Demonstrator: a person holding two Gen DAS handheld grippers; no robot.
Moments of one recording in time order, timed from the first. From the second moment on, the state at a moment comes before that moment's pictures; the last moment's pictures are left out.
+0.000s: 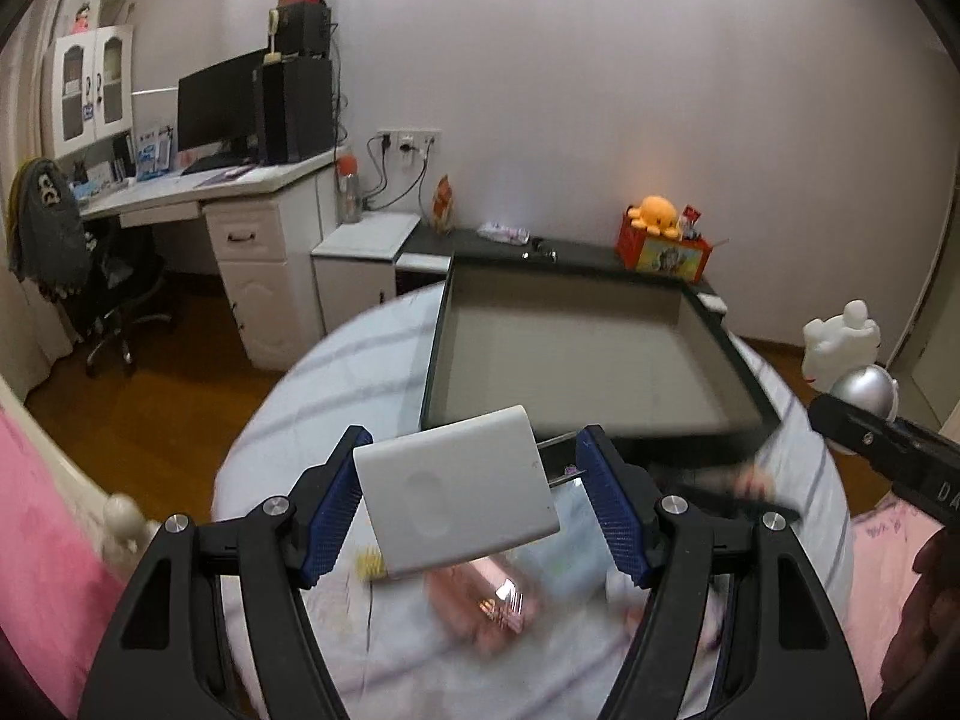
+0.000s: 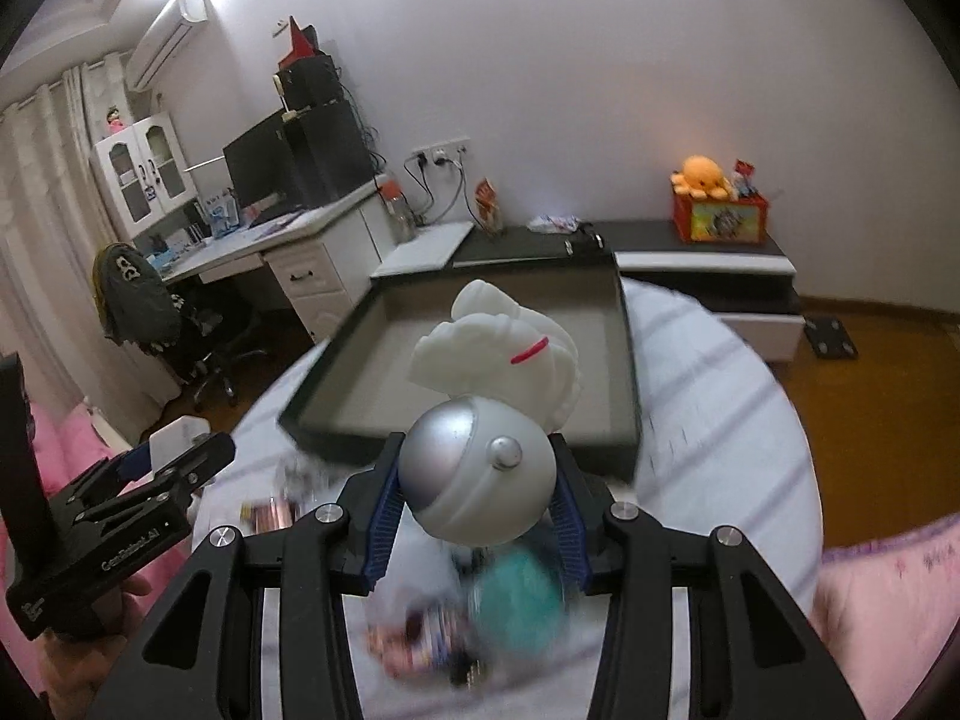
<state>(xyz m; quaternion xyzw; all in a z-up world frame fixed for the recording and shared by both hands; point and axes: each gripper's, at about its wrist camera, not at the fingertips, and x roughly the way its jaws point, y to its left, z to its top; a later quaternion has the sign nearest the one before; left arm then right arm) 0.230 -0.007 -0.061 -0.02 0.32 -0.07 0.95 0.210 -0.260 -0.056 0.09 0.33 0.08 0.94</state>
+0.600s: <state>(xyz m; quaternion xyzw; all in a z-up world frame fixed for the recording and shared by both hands) 0.388 -0.067 -0.118 0.01 0.42 -0.09 0.90 0.360 -0.268 -0.117 0.10 0.45 0.08 0.89</state>
